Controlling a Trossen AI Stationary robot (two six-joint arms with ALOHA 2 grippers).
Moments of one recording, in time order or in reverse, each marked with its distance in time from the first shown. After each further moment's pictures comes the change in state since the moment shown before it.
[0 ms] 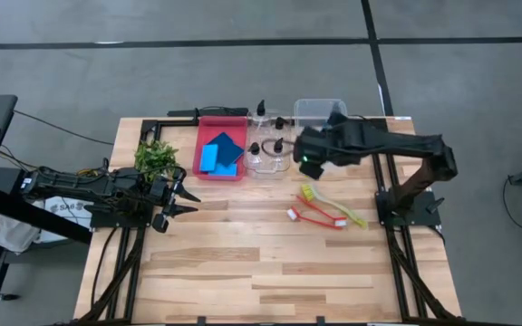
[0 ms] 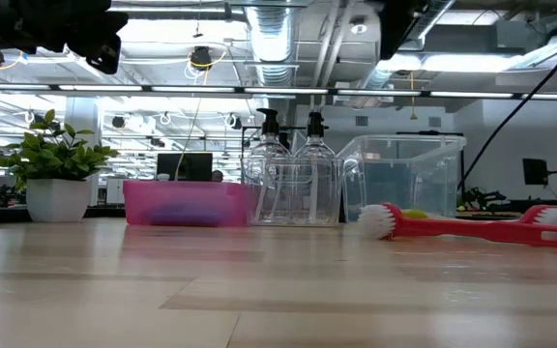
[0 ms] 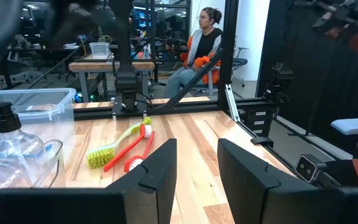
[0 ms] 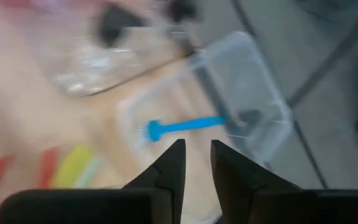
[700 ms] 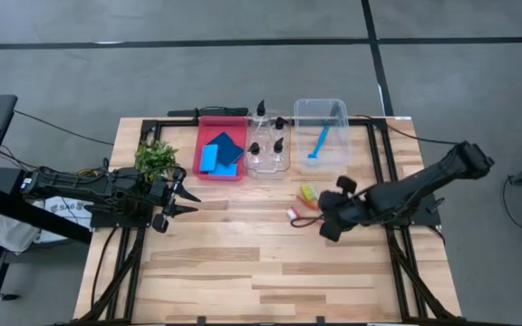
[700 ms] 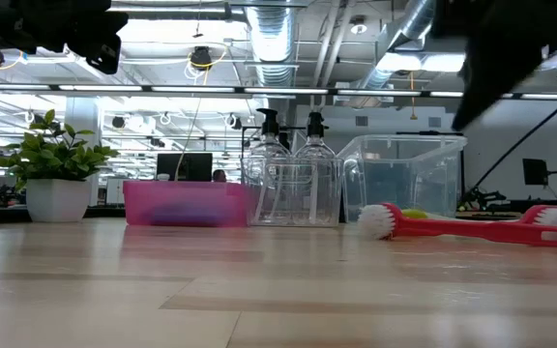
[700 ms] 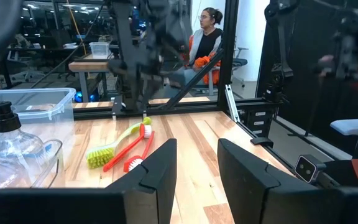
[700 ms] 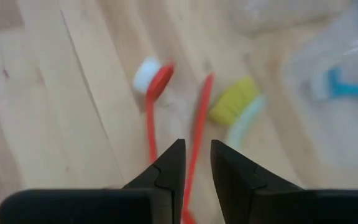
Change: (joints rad) left arm 0.000 0.000 0.000 0.000 0.000 -0.003; right arm 0.420 -0.338 -0.825 0.606 -0.183 0.297
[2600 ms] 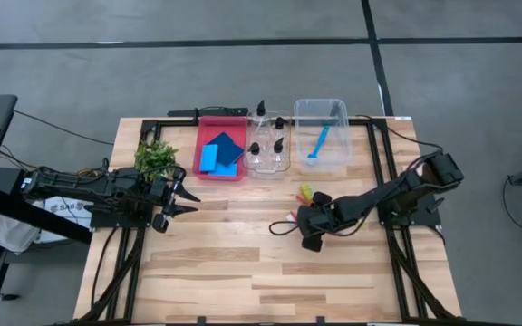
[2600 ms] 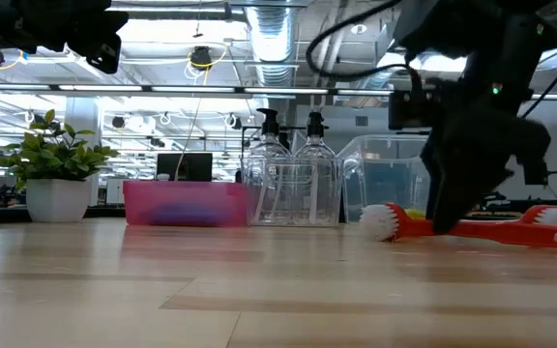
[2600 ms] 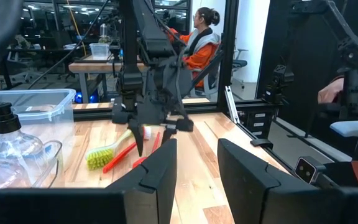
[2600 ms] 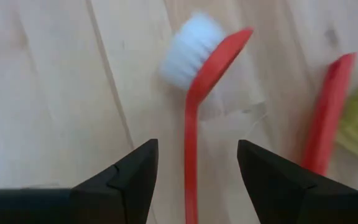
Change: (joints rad) left arm 0.000 0.001 0.000 0.007 0.000 -0.004; right arm -0.086 0.348 -0.108 0.439 -0.235 -0.124
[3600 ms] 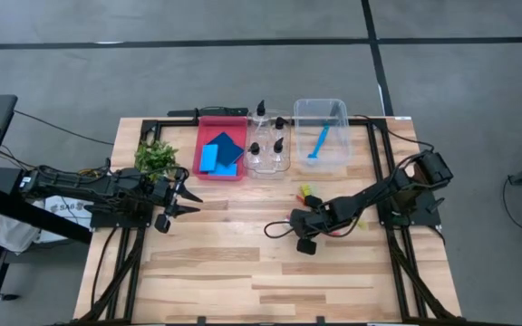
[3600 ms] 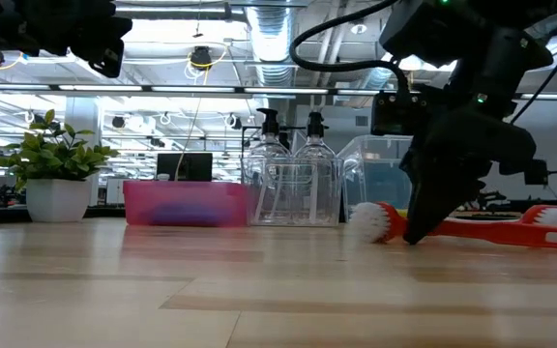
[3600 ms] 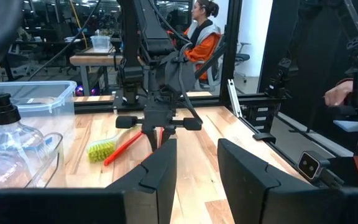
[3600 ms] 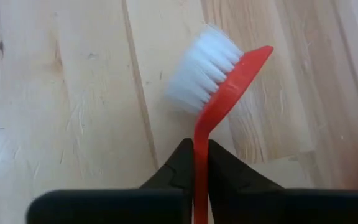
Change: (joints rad) left arm 0.001 0.034 0.000 0.008 -0.008 0.000; right arm 0.001 0.096 -0.001 0.167 -0.031 -0.079
